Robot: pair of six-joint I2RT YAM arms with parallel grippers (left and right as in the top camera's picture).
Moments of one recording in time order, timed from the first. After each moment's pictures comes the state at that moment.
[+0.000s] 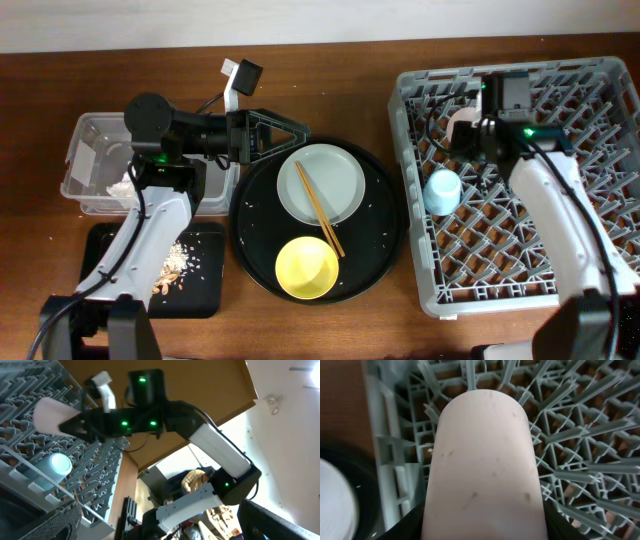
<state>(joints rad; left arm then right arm) -0.10 1.58 1.07 0.83 1.52 -1.27 0.03 1.60 1.32 -0.78 0.10 0.15</state>
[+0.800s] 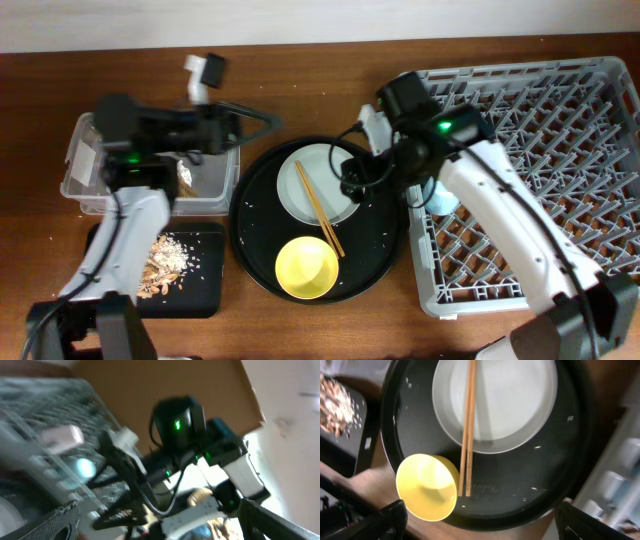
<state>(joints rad) 0.05 1.58 1.07 0.83 1.54 -1.31 0.43 1.69 1.57 -1.18 -0.29 0.11</state>
